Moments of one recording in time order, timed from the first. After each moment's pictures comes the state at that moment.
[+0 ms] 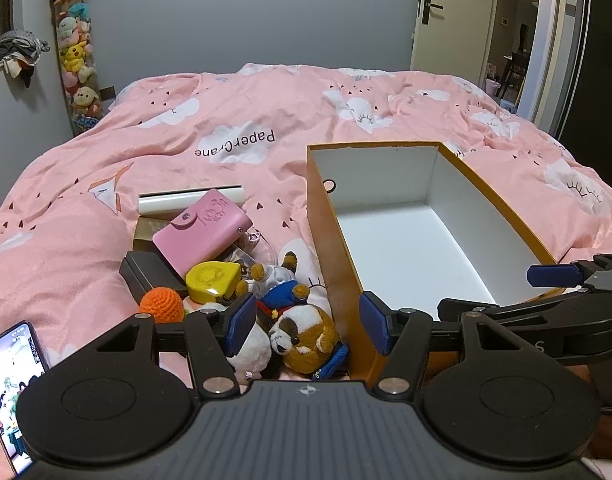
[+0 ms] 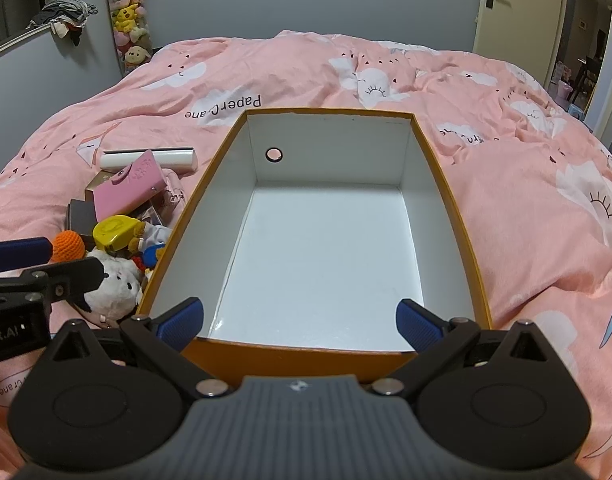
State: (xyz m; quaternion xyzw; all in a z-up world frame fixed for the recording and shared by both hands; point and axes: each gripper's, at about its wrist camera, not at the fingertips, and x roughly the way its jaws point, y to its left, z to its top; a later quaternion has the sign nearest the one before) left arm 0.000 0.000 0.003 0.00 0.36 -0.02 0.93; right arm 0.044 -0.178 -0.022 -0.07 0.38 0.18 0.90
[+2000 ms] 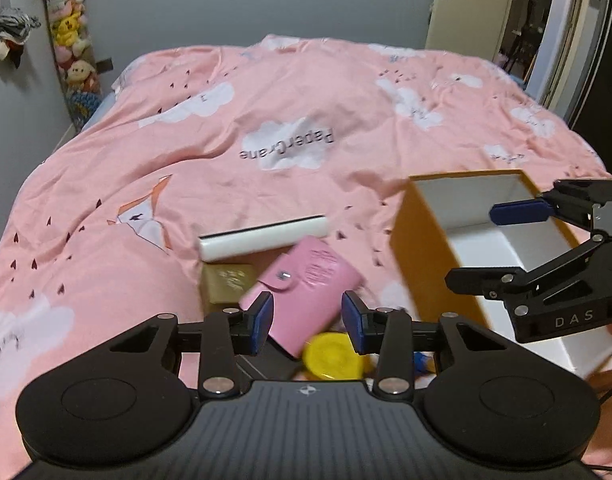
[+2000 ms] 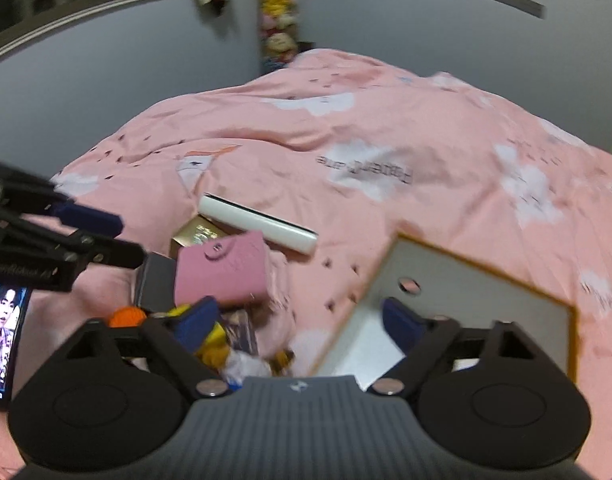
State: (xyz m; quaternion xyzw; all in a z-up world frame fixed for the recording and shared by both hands) left arm 0.121 0.124 0.025 0.00 0.43 -0.04 0.90; right arm 0.155 -0.054 0.020 -0.16 0.35 0.39 0.84
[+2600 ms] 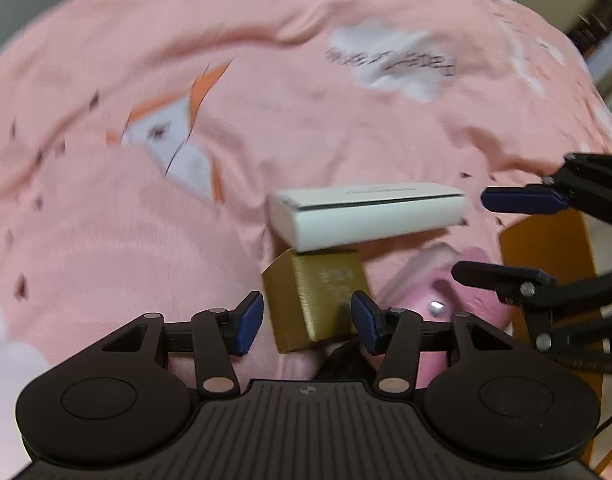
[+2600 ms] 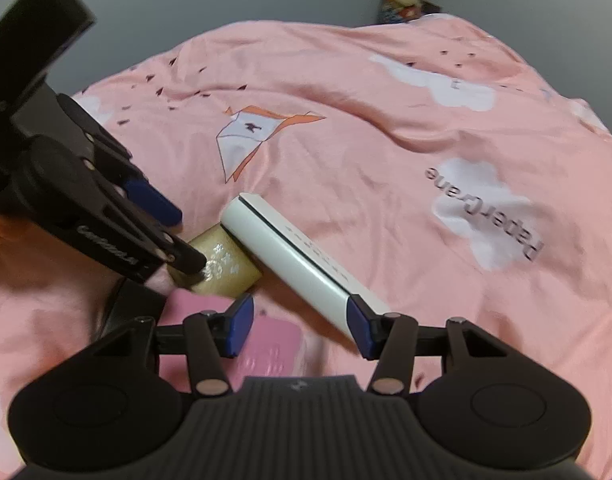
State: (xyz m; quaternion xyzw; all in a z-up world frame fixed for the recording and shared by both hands) left arm 0.234 0.229 -0.072 -0.12 0.59 -0.01 0.80; right arm 0.241 0.092 -0.033 -0.29 0.38 0.50 0.72
